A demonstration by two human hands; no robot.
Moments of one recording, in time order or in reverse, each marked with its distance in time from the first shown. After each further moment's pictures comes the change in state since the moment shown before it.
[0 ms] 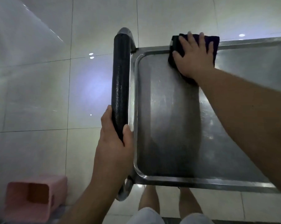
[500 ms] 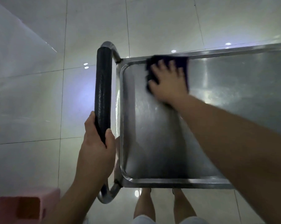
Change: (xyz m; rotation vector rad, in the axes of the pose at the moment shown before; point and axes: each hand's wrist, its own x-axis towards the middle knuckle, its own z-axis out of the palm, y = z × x) left_hand -0.005 0.009 0.000 0.070 0.039 0.027; right_hand -0.061 -0.007 0.015 -0.038 -0.022 -0.107
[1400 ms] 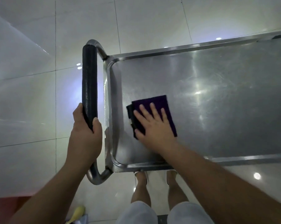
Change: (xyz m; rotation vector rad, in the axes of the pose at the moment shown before) left_hand 0.005 -0.017 0.006 0.011 0.043 0.022; right_hand -0.184 -0.008 0.054 0.012 -0.120 -0.154
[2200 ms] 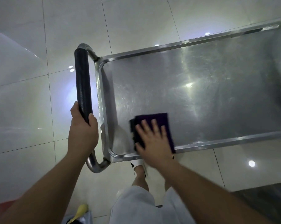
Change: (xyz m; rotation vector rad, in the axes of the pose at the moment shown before) left_hand -0.003 0.011 -0.002 -0.004 -0.020 -0.016; right_hand -0.087 -0.010 0.034 0.100 -0.014 0.149
